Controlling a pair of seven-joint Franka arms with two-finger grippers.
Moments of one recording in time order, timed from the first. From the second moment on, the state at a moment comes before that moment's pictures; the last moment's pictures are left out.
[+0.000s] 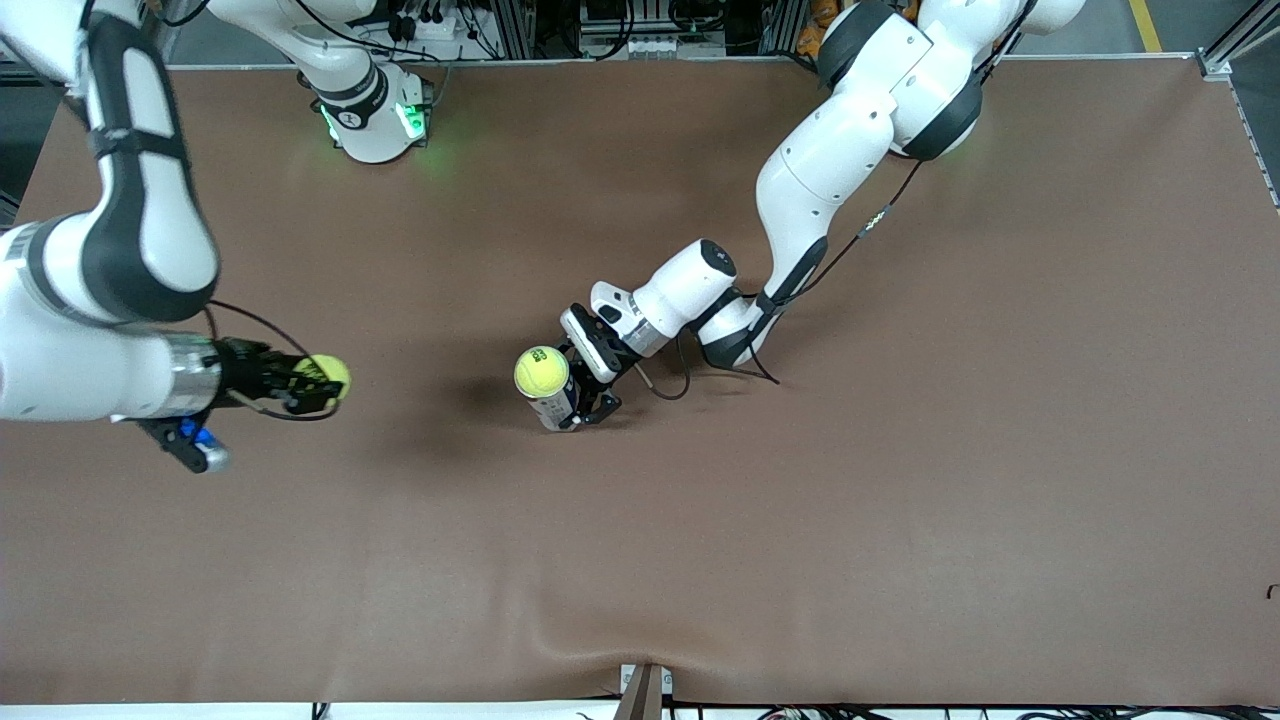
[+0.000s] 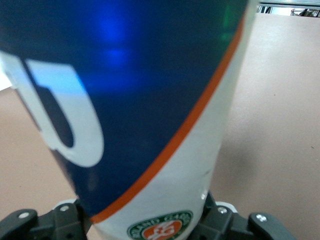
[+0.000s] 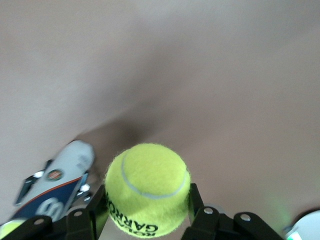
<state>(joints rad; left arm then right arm) -0.60 1.15 -0.31 -1.42 0.26 3.54 0.16 0.10 0.39 0.00 -1.49 0.31 1.63 0.68</state>
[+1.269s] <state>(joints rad) -0.60 1.15 -0.31 -1.42 0.26 3.54 0.16 0.49 0.44 0.00 -1.47 0.36 1.90 1.25</state>
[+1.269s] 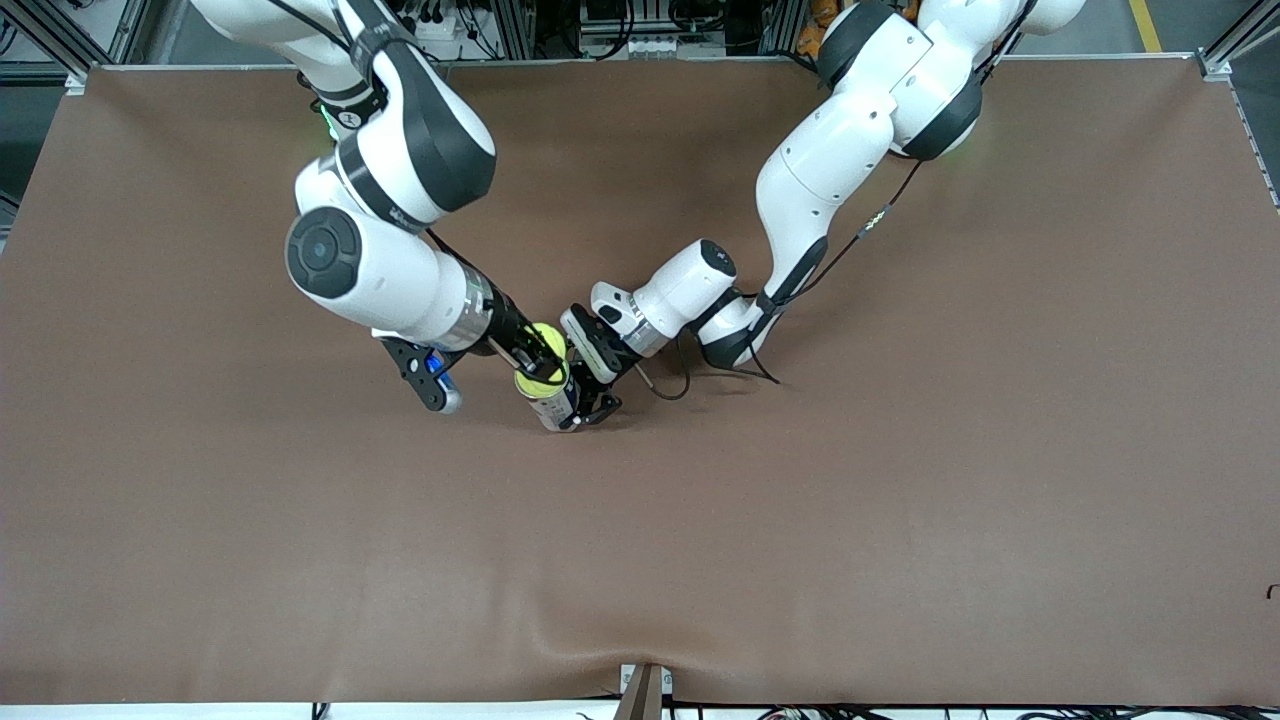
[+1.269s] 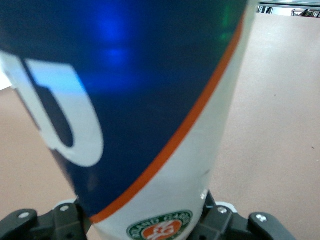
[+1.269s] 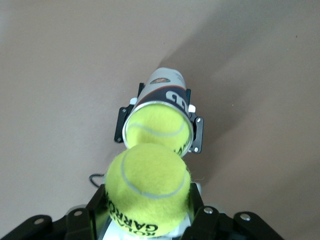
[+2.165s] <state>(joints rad) -0.60 1.15 -0.31 -1.42 0.26 3.54 0.16 0.49 0.51 -0.02 -1.47 0.34 1.93 1.25</state>
